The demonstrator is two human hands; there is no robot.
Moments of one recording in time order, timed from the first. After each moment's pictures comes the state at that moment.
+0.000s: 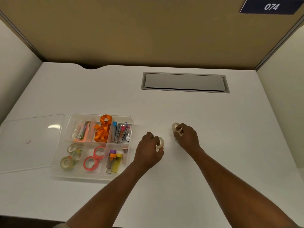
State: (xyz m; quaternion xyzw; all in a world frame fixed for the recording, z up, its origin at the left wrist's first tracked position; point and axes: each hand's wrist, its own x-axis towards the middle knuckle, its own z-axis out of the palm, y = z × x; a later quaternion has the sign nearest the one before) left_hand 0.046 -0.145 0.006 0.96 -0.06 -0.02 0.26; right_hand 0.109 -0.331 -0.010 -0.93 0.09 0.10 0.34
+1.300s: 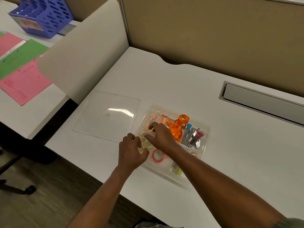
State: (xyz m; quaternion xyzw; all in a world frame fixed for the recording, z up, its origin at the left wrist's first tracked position) left_hand -0.047 0.155 0.010 0.95 0.23 0.06 0.20; right_hand 0.069 0.048 0.023 -0.89 -0.23 0.22 0.34
